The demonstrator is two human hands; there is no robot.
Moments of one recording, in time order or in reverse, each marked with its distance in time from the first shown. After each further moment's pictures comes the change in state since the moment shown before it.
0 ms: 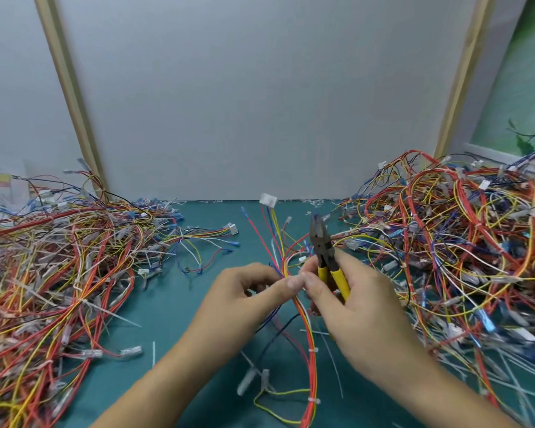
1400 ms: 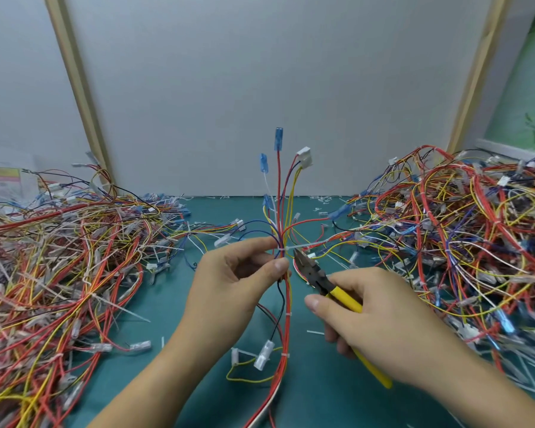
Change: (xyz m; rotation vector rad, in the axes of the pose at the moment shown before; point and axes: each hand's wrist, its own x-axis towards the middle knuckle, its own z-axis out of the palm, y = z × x) left_hand 0.005 0.000 -0.010 -0.301 0.188 0.040; right_hand 0.004 -0.009 -0.014 -0.144 -0.331 0.260
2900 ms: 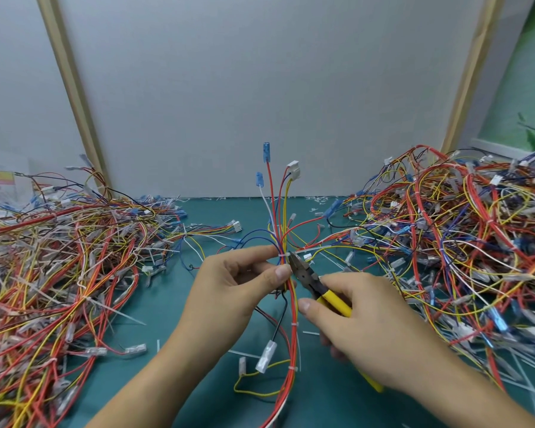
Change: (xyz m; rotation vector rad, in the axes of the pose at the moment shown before) left_hand -0.004 0.003 0.004 -0.059 -0.051 -0.066; right_hand -0.001 0.002 0.007 -0.086 0.064 -0.033
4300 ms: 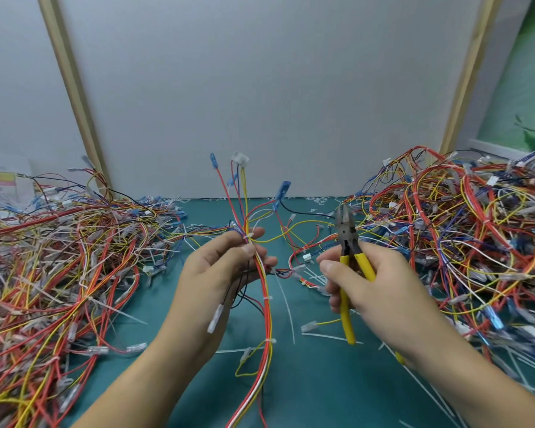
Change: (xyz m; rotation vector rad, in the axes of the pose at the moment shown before) left_hand 0.008 0.002 -0.008 -0.307 0.116 -0.062; right_hand 0.014 0.002 -0.009 0.519 0.176 0.018
